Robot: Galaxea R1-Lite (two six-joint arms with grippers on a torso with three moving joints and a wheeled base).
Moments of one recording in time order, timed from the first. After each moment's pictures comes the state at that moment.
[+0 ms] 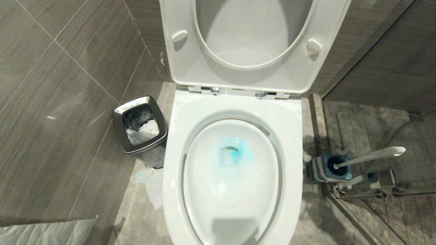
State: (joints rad) left arm 0.00 0.00 0.00 0.01 0.00 0.00; right arm 0.47 1.25 -1.22 -0.59 -1.00 -1.28
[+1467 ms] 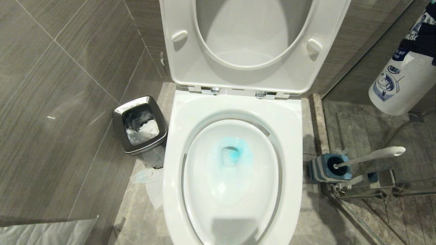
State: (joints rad) left arm 0.00 0.00 0.00 0.01 0.00 0.00; right arm 0.23 1.28 -1.28 -0.07 -0.41 -0.10
